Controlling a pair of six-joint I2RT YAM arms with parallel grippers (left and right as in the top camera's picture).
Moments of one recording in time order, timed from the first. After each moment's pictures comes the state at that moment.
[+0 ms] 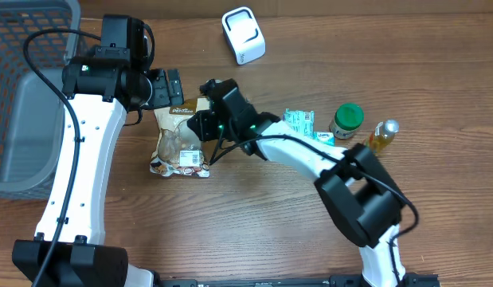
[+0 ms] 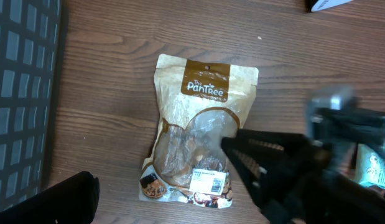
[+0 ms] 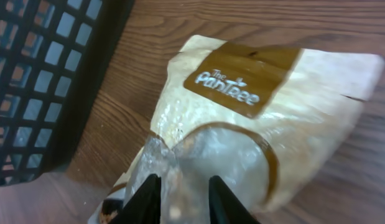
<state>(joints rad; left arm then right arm) -0.10 1.66 1.72 -1.20 -0.04 -0.27 0.73 2.12 1.44 -0.03 -0.28 0.57</state>
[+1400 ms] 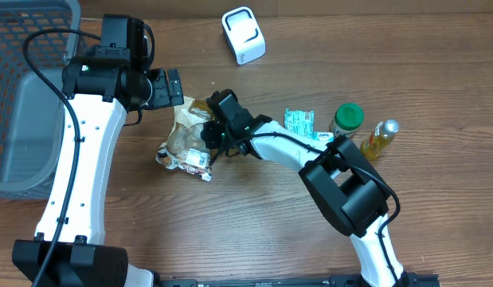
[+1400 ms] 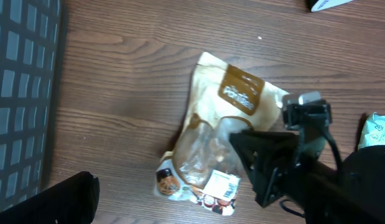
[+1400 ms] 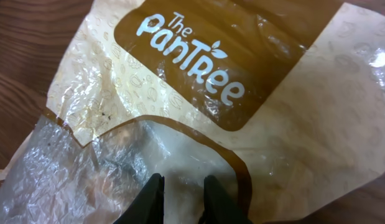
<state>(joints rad) -0.10 1.66 1.72 -1.20 -0.04 -0.27 0.71 2.21 1.47 -0.22 -0.19 0.57</state>
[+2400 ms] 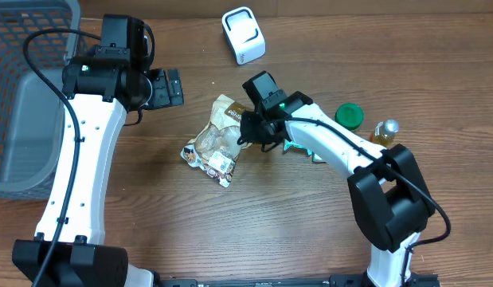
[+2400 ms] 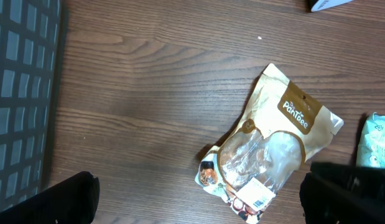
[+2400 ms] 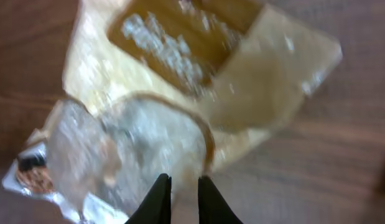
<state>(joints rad) -0.10 1.66 1.72 -1.20 -0.04 -0.27 0.58 2.00 1.46 -0.68 -0.18 0.63</state>
